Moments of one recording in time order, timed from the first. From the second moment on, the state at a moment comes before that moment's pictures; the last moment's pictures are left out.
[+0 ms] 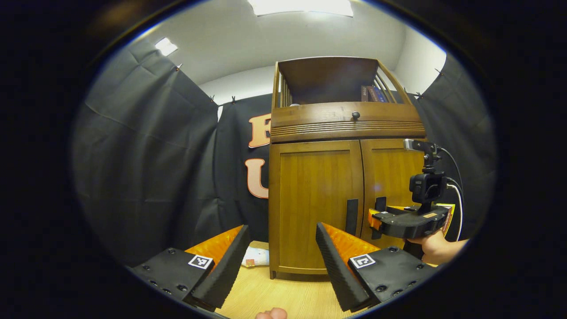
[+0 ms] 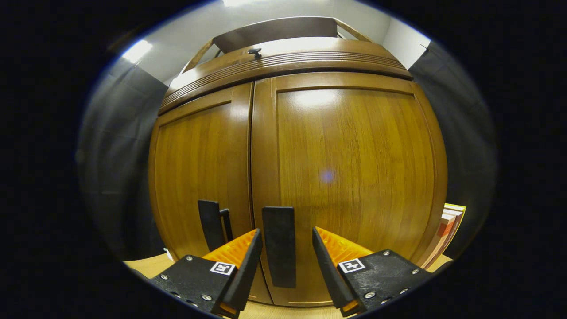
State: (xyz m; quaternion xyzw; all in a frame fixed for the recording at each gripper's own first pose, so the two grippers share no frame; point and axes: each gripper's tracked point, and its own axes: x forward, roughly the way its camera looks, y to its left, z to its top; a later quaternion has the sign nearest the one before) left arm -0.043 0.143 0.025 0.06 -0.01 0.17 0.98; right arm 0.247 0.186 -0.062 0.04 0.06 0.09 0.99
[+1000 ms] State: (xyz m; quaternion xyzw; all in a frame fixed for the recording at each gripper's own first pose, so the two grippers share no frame) left arm -0.053 0.140 0.030 0.07 -0.01 0.17 0.98; right arm 0.246 0.197 -0.081 0.03 0.09 0.11 0.99
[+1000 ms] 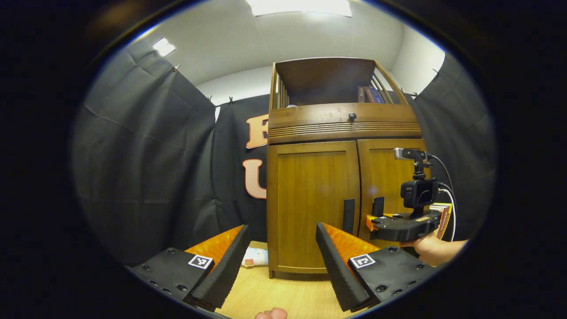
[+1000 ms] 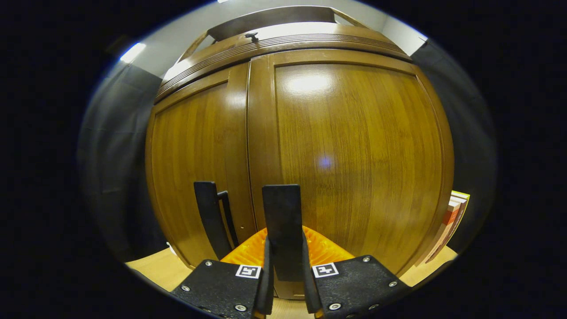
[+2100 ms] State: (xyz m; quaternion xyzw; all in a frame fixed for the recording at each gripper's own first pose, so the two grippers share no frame) left arm -0.061 0.105 0.023 0.05 0.01 0.15 0.99; right arm 0.128 0.145 -0.071 0.05 0.11 0.14 0.98
